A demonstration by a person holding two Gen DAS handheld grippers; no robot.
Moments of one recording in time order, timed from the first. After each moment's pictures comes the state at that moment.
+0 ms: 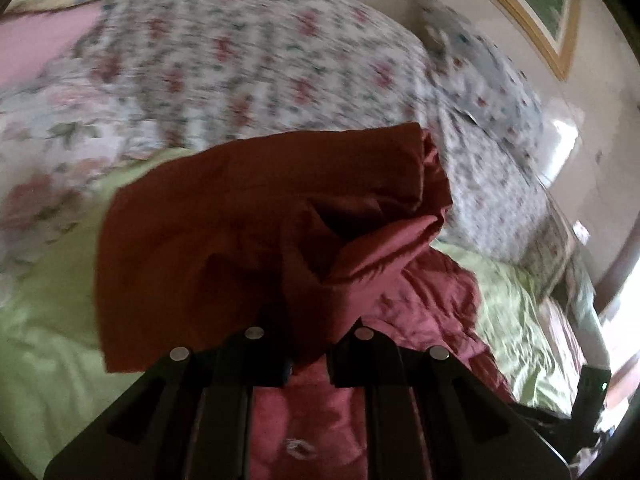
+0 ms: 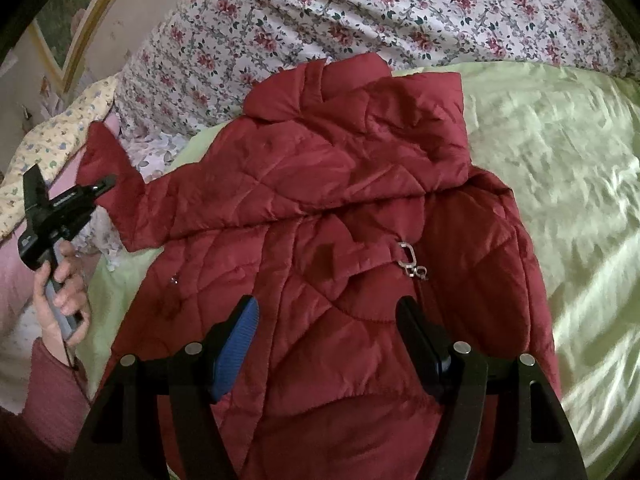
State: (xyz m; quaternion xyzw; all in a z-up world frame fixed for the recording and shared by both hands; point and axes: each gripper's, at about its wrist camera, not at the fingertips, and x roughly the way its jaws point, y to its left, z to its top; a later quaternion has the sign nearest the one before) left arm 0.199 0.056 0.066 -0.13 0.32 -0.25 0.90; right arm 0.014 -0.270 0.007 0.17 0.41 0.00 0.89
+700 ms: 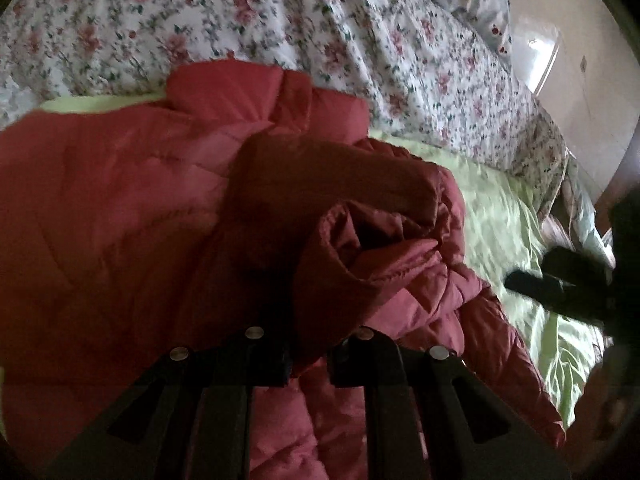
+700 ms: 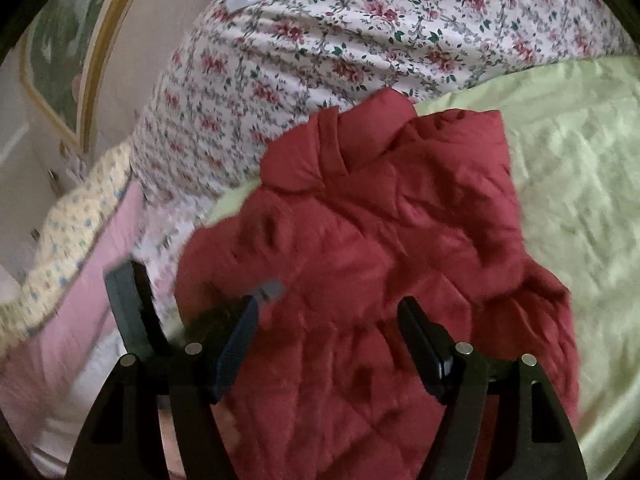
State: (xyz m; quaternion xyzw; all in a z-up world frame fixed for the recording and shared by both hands) left arm 0.191 -0.121 -0.001 -0.03 0.40 -0.31 0.86; right arm 0.113 -0.319 0.027 0.29 0.37 0.07 0.88
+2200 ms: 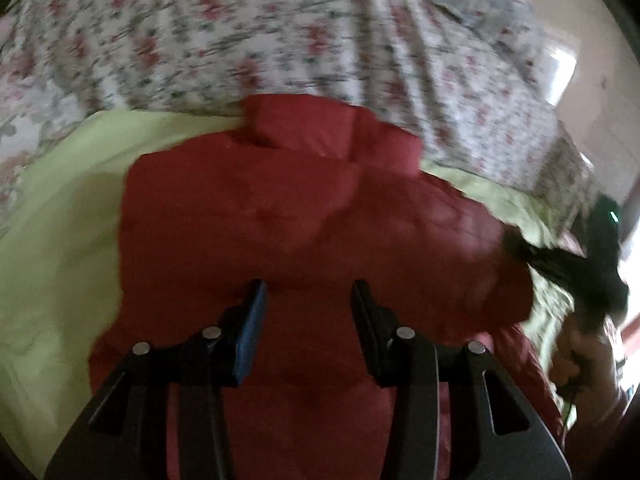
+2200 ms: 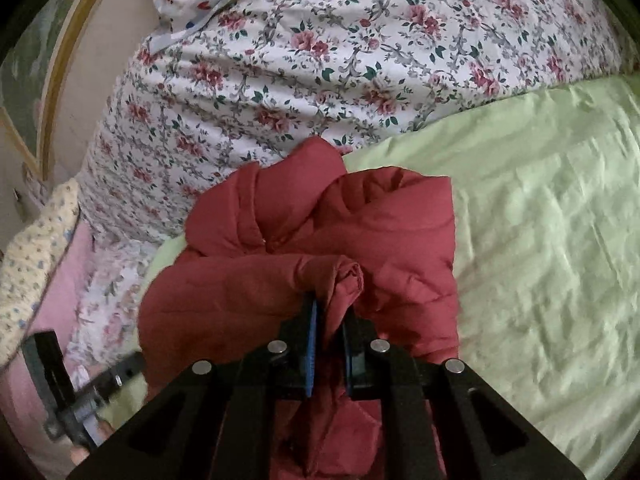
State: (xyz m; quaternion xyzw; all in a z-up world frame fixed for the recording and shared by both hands) left arm 0.234 -0.050 0.030 -0.04 0.41 -0.26 0.87; right arm 0.157 -0.383 0.015 0.24 0.36 -0.03 0.90
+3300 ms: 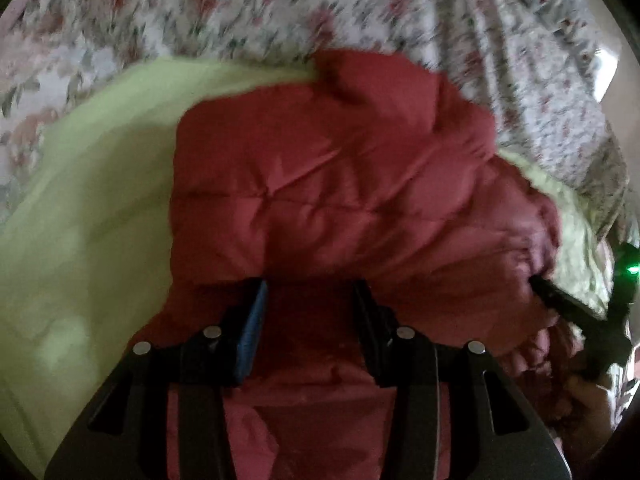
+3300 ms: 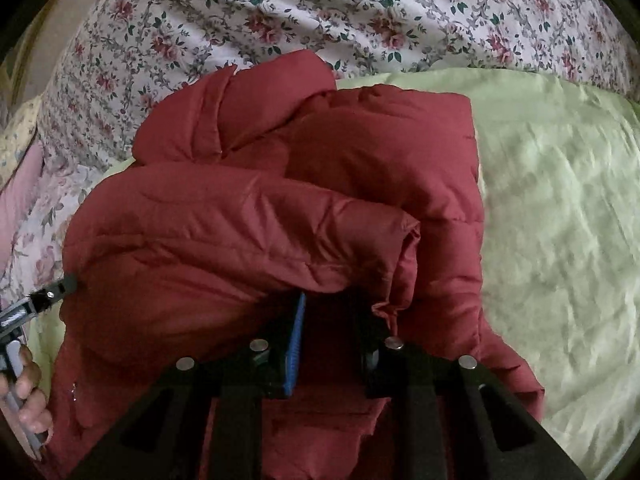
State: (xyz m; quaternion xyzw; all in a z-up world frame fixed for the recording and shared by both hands) left arm 0.269 -0.028 -0.016 -0.02 0.47 -0.20 0.86; right arm 0.160 -0.348 -0.048 0.15 0.42 -0.07 0.89
